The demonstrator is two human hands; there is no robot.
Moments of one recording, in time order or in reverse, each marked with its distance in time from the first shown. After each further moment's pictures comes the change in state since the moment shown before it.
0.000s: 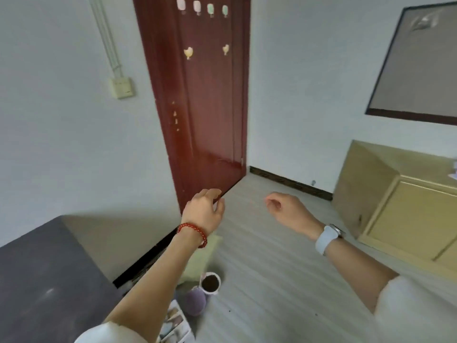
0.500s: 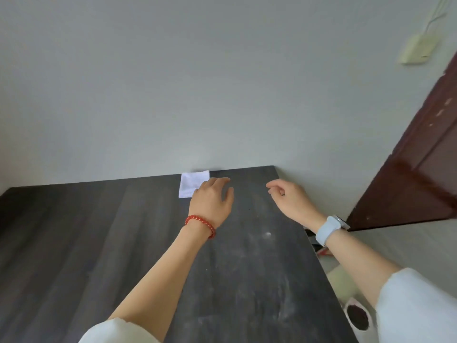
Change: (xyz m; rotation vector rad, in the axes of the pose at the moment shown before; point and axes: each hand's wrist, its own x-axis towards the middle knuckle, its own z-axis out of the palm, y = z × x) left_hand -0.138 -0.429 -0.264 0.178 0.403 -0.604; right_hand 0.097 -0.402 0.424 0.131 -0.476 -0.488
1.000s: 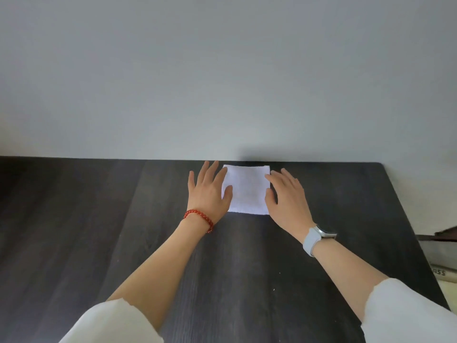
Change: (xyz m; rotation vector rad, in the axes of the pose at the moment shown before) left_hand 0.189 -0.274 0.121 0.318 -0.214 -0.200; right_hand 0.246 0.049 0.255 -0.253 -0.154 -0.128
